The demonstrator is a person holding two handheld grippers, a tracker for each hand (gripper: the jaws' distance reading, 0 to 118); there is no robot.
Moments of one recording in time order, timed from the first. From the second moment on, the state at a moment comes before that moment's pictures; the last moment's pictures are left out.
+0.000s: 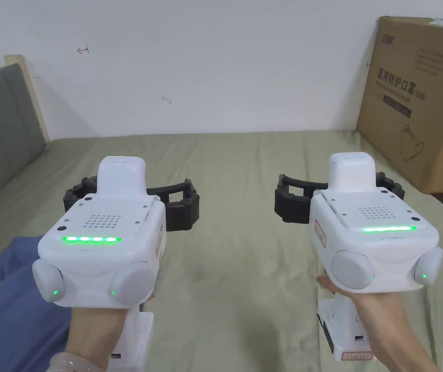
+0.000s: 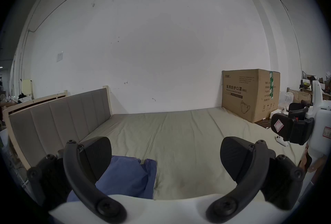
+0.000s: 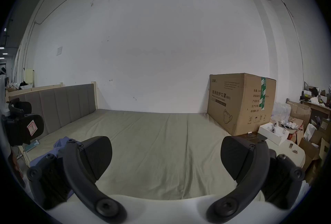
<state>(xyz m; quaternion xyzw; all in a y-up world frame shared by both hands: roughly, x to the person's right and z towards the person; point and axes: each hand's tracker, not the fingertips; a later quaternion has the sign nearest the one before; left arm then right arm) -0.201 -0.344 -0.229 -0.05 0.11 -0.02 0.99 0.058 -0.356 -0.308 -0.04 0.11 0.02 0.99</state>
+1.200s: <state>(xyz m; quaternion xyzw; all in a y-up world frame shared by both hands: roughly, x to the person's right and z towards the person) -0.199 -0.351 -0.233 -0.05 0.12 -0.03 0.99 0.055 -0.357 -0.304 -0.04 0.11 0.03 0.99</state>
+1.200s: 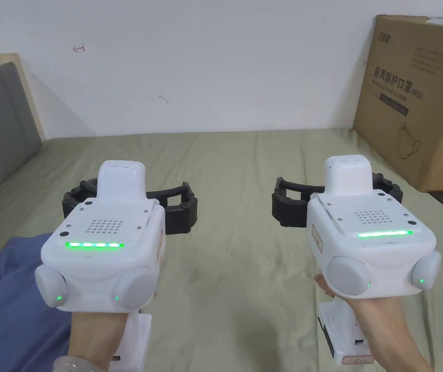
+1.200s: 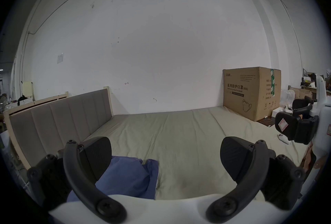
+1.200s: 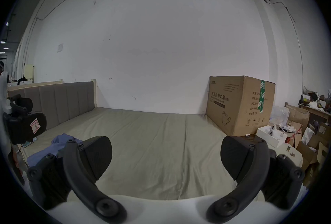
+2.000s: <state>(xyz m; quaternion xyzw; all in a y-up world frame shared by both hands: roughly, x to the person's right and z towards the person) -0.199 -0.346 -0.228 -0.03 0.12 -0.03 0.99 0.066 -0.356 -0.300 -0.03 0.11 0.00 0.99</state>
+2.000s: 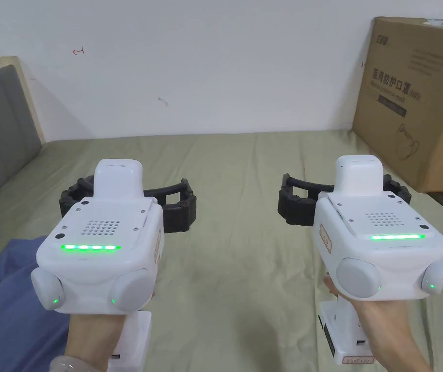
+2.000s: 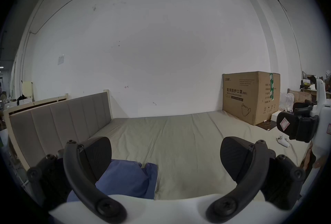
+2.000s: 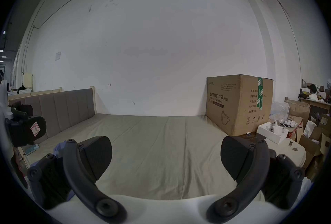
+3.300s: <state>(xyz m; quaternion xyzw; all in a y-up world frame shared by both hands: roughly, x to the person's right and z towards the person) -0.198 -0.342 -0.225 -0.04 0.12 -0.02 0.99 0.065 -0.355 -0.302 -0.05 0.10 0.02 0.99</state>
